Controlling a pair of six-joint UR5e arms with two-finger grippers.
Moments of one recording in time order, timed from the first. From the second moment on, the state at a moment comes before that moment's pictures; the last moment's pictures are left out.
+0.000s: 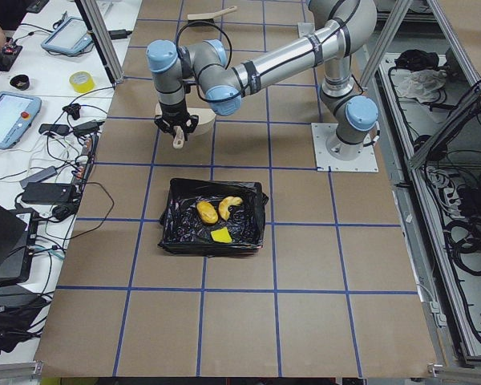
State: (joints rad) left arm -1.22 -1.96 -1.39 -1.34 1.60 1.93; right arm 1.54 -1.65 1.56 -1.48 -1.59 0.00
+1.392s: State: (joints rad) left arm -1.35 -2.11 -1.49 -1.12 1.53 1.89; right arm 1.54 -1.65 1.56 -1.48 -1.59 -0.01
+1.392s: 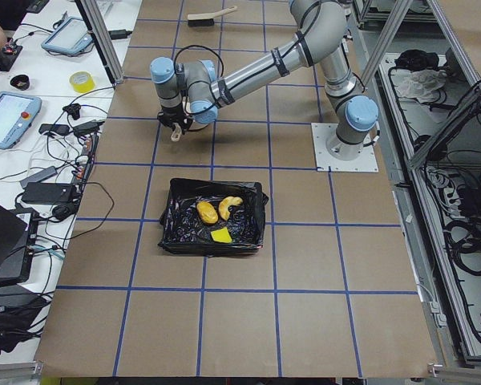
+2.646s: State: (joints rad) left arm -1.39 -2.01 -1.49 -1.14 1.48 1.48; right arm 1.54 -1.65 1.56 -1.48 -1.59 -0.03
